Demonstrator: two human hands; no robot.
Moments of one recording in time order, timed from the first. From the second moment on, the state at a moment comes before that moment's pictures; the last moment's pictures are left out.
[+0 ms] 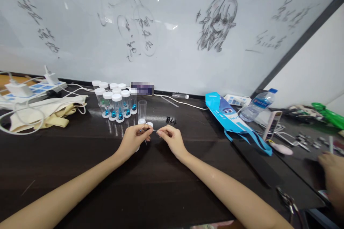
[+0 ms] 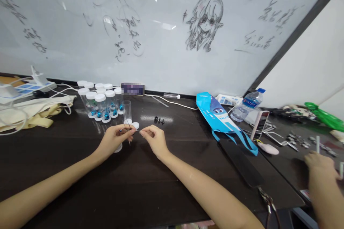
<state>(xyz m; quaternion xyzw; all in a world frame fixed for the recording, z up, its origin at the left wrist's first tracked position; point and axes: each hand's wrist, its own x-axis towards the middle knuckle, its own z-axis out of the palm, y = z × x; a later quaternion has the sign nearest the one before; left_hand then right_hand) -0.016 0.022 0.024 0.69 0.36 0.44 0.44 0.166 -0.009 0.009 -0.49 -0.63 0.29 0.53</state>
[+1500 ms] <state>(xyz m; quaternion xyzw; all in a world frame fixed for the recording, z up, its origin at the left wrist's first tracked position) -0.014 0.027 0.020 0.68 0.36 0.45 0.46 0.165 -0.013 0.008 -0.48 -0.65 0.25 0.53</state>
